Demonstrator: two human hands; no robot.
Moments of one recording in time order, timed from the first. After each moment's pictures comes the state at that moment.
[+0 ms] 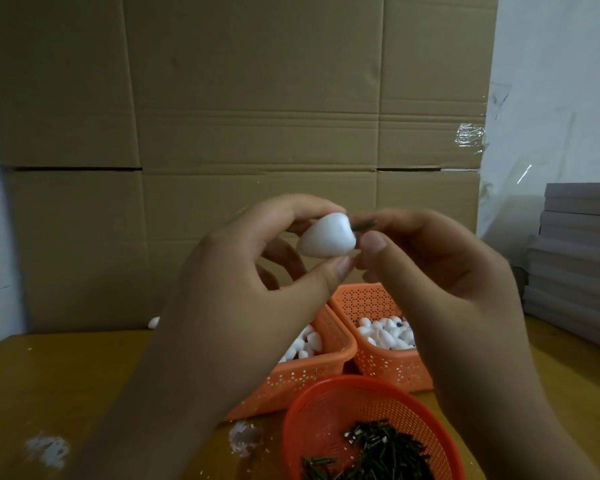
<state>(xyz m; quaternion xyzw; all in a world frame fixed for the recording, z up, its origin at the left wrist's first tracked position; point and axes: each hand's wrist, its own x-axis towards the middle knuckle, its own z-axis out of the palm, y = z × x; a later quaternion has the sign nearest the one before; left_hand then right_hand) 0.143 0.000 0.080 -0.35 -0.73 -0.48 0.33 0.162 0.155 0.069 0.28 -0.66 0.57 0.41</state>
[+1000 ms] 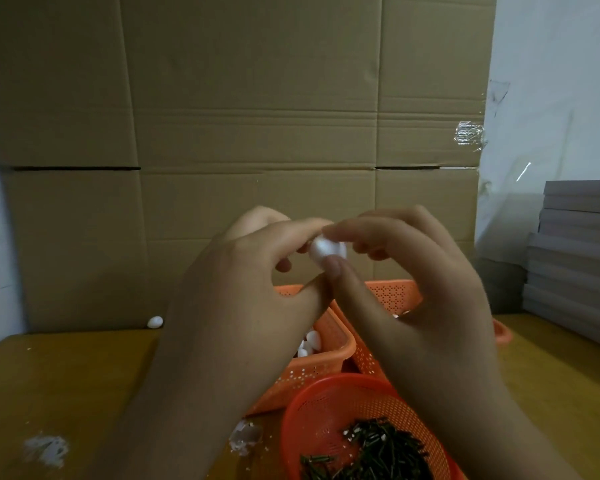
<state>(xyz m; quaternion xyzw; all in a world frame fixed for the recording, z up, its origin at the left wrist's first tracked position) 0.136 0.007 0.072 -0.28 -0.79 -0.38 0.39 0.154 0.150 0.062 0.26 -0.73 0.34 0.54</state>
